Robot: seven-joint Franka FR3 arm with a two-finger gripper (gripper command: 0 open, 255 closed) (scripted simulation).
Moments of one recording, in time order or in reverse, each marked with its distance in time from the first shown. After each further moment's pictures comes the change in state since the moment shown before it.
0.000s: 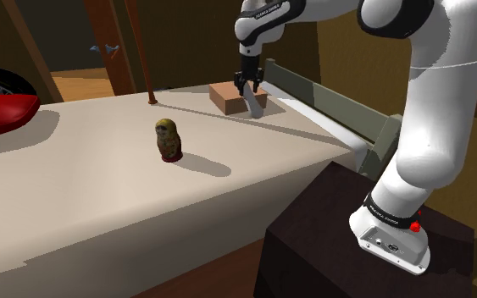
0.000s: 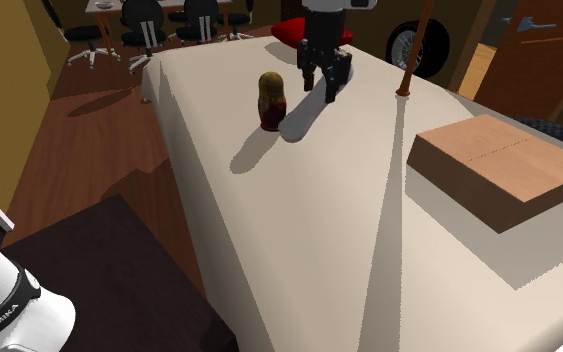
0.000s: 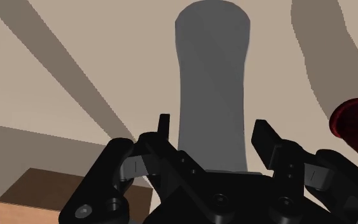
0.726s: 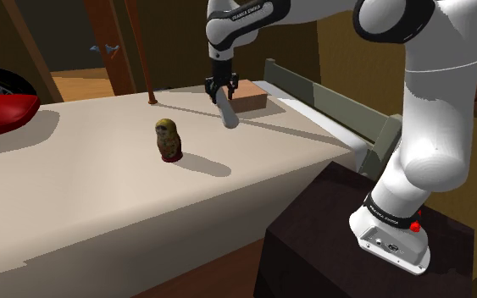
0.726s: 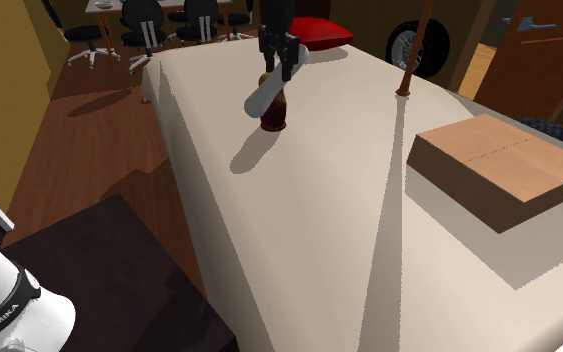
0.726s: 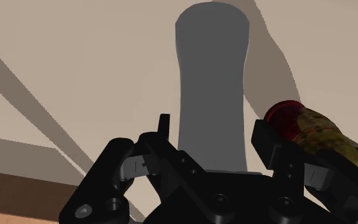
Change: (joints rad) arm 0.153 0.040 0.072 0.070 -0.022 -0.030 0.232
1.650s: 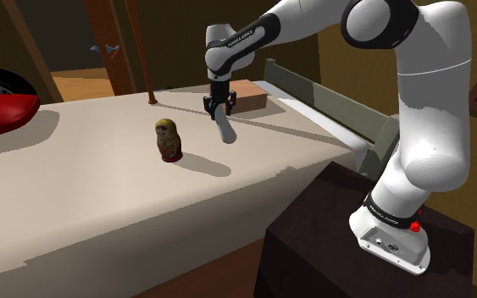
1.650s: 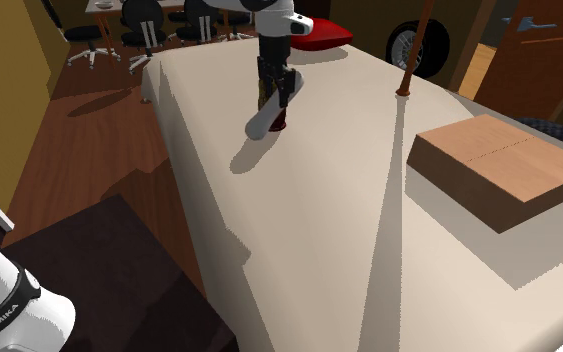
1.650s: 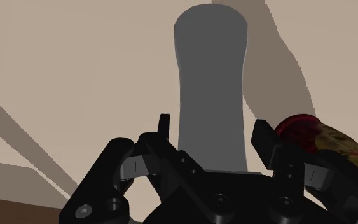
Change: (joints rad) arm 0.009 0.069 0.007 -0.084 0.005 0.152 0.014
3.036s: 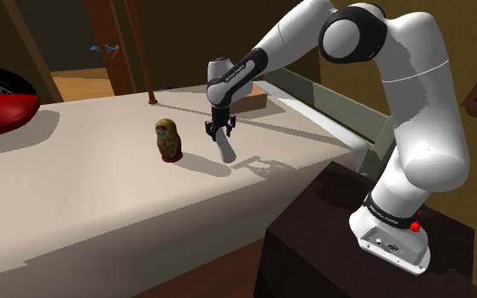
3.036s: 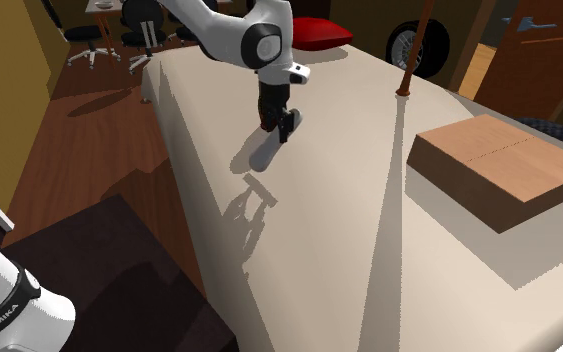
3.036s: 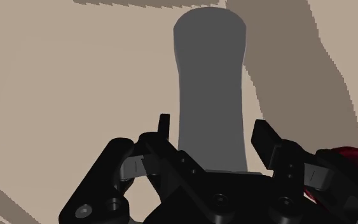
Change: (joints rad) arm -0.006 0.152 0.008 -0.061 0.013 0.213 -0.007
